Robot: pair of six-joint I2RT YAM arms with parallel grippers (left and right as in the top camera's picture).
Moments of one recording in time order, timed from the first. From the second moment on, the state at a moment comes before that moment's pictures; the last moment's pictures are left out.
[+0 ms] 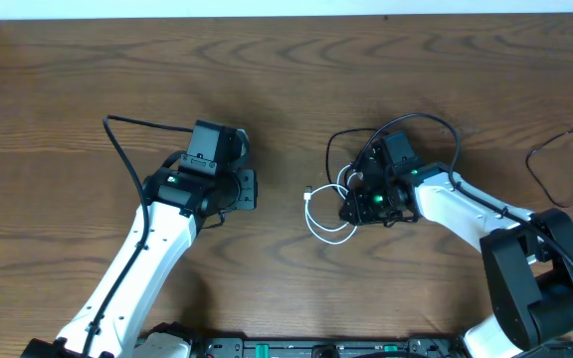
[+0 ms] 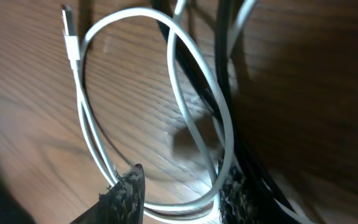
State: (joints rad) left arm -0.30 1.33 0.98 -0.79 0.12 -0.28; right arm 0.40 1.75 0.88 -0.45 -0.47 0.29
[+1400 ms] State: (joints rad) left arm -0.30 1.33 0.98 -0.79 0.12 -0.28; right arm 0.50 1.75 0.75 0.04 -0.52 0.54
